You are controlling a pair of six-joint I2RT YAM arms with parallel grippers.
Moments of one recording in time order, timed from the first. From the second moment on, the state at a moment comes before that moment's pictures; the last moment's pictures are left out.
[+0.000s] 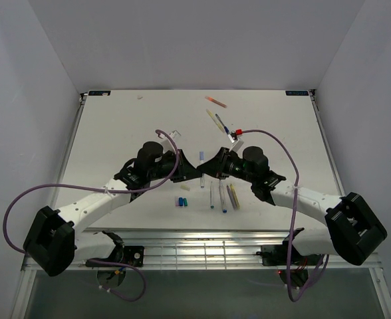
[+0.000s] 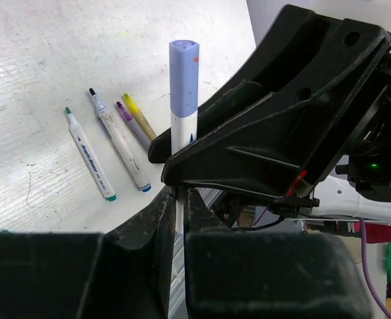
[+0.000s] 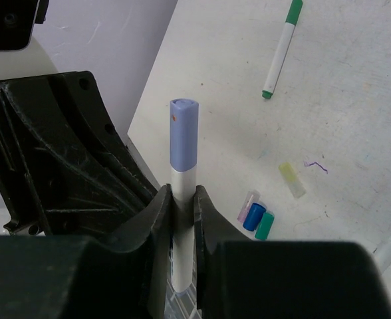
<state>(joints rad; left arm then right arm) -0.65 1.21 0.73 0.07 0.41 -0.81 0.70 1.29 0.60 0.48 -0.36 0.86</state>
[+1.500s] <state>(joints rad) -0.65 1.21 0.77 0.07 0.35 -0.80 0.76 1.24 0.55 0.48 -0.49 0.79</state>
